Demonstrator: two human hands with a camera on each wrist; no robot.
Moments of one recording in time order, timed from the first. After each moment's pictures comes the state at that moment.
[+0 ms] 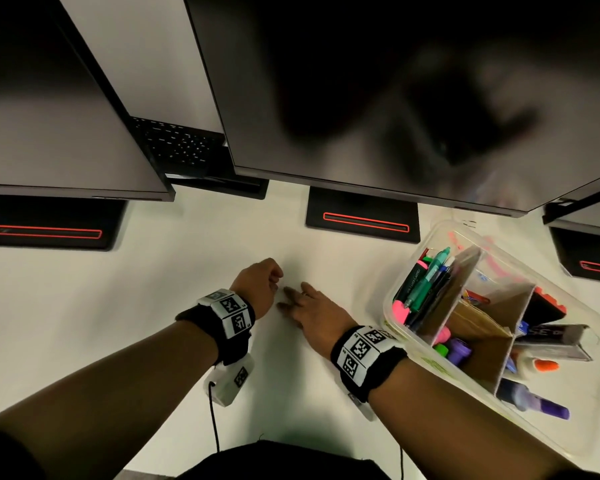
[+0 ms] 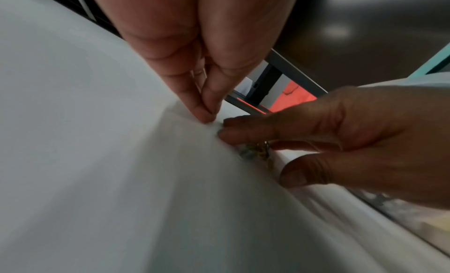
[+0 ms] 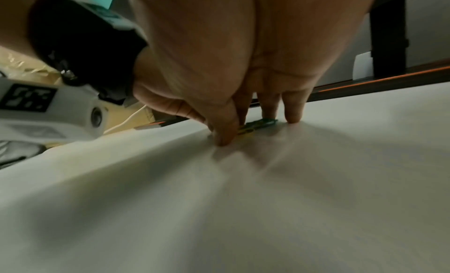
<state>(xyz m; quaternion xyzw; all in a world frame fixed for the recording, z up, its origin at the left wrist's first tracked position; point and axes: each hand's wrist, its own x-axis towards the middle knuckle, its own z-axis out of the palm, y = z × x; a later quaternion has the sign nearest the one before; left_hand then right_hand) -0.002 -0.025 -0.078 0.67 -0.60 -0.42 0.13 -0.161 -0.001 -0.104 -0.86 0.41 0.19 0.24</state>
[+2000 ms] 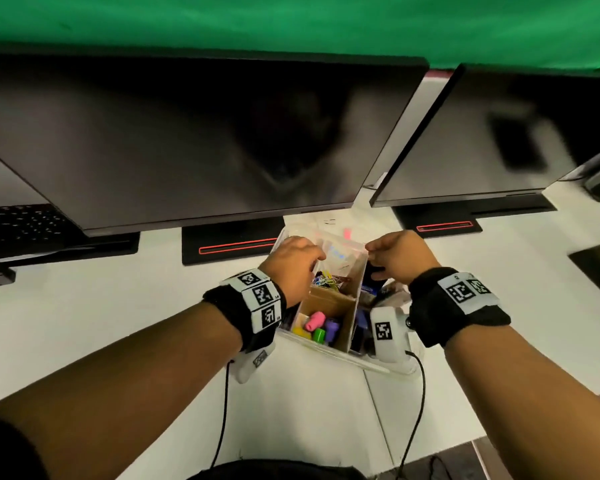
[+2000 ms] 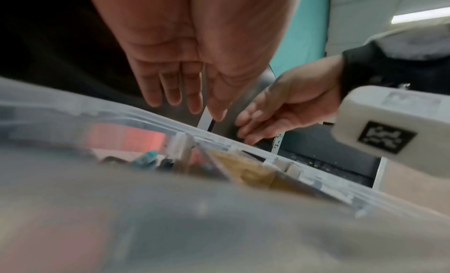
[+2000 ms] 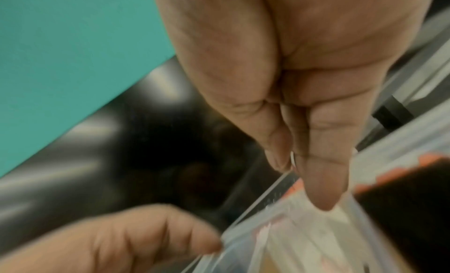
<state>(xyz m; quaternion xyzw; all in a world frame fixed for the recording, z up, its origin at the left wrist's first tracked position) -0.222 -0.034 0.045 0.41 -0.88 -0.24 0.09 -0.410 0.013 0.085 -0.41 0.82 -0.24 0.33</state>
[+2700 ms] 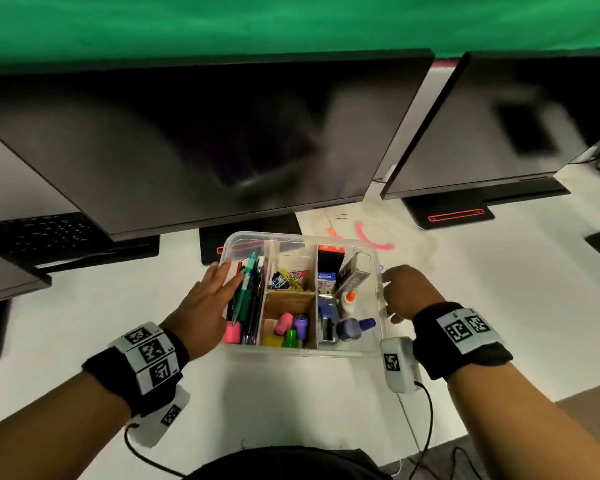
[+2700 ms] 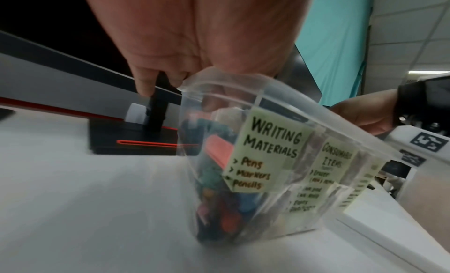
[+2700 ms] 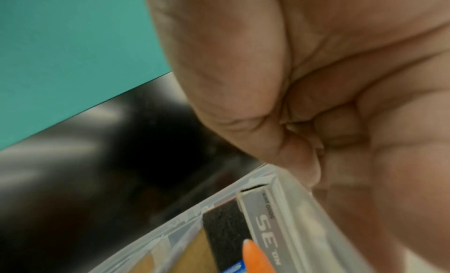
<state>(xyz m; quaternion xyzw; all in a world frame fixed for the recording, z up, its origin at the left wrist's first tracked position) -0.071 -0.008 0.019 0.48 -0.84 -0.25 -0.01 -0.381 0.056 0.053 -0.42 0.84 -0.06 0.34</state>
